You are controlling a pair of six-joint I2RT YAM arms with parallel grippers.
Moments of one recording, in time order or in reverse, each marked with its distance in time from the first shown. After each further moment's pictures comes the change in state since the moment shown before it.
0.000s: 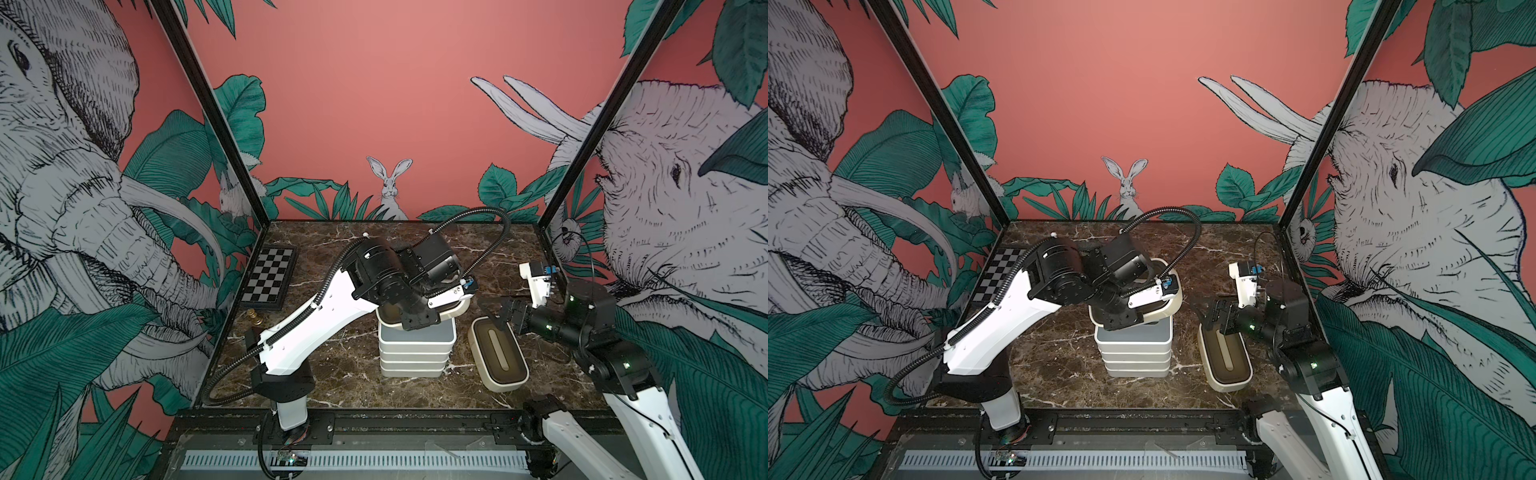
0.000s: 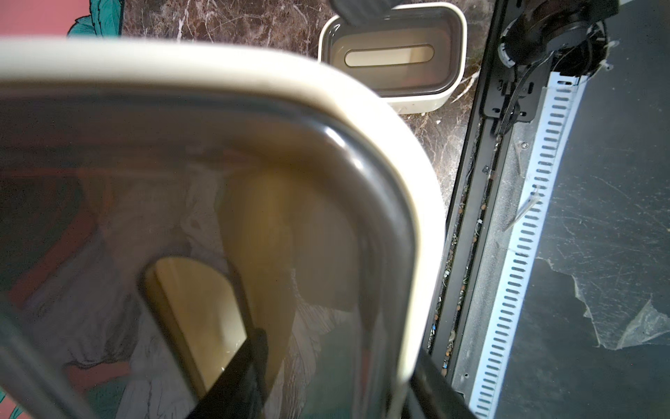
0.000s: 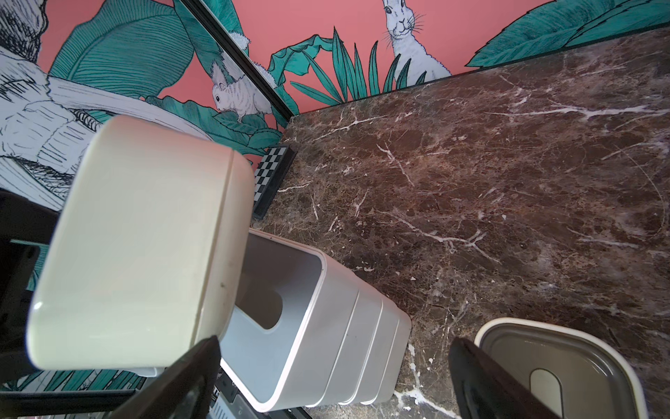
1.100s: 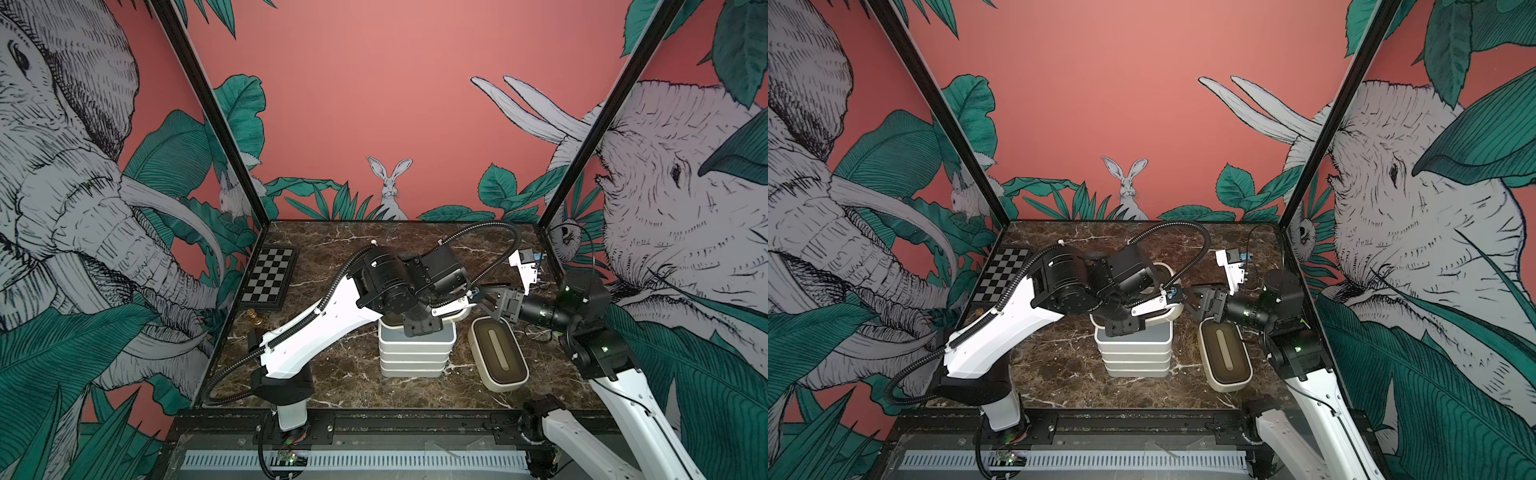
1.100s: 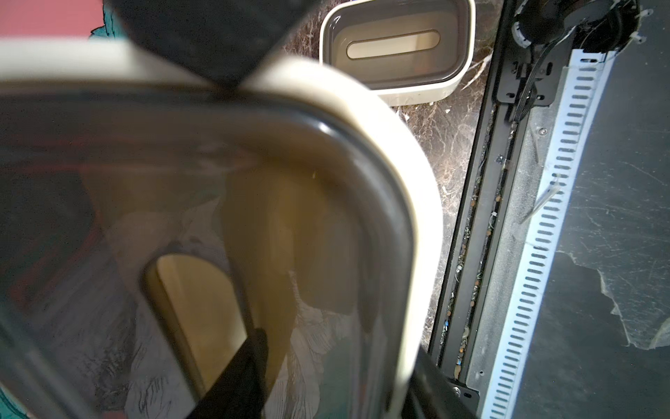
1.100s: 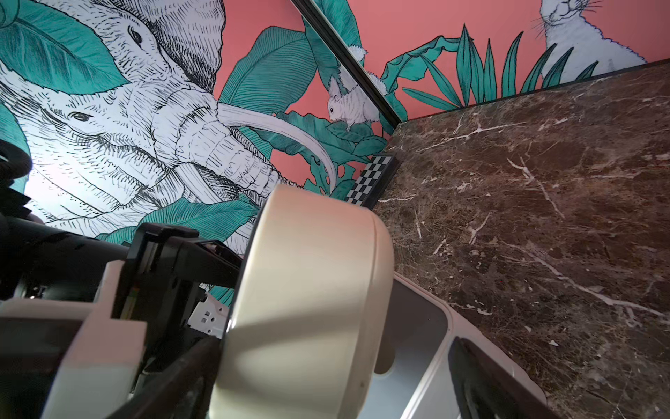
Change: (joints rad) left arm -0.060 -0.001 -0.013 0.000 -0.079 -0.003; right arm 0.000 0.075 -0.063 0.382 -0.344 0.207
